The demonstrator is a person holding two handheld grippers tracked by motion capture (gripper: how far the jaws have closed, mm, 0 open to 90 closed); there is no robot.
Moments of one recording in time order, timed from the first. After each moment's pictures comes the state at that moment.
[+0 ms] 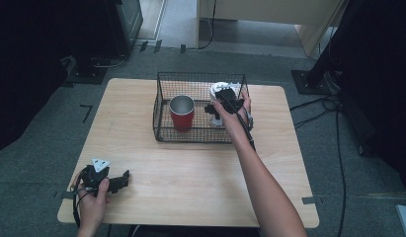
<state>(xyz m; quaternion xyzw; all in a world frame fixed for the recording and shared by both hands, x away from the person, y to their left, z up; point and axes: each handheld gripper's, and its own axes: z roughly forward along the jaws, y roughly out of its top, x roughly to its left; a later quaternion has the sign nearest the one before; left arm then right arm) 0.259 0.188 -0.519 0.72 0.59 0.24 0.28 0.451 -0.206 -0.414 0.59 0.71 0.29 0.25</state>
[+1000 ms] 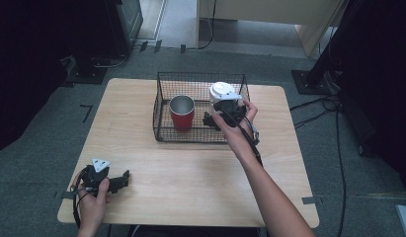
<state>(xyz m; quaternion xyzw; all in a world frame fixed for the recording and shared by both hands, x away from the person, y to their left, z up) 0.259 0.188 -0.519 0.72 0.59 0.24 0.28 0.385 -0.200 -0.385 0.53 0.73 0.33 0.28</state>
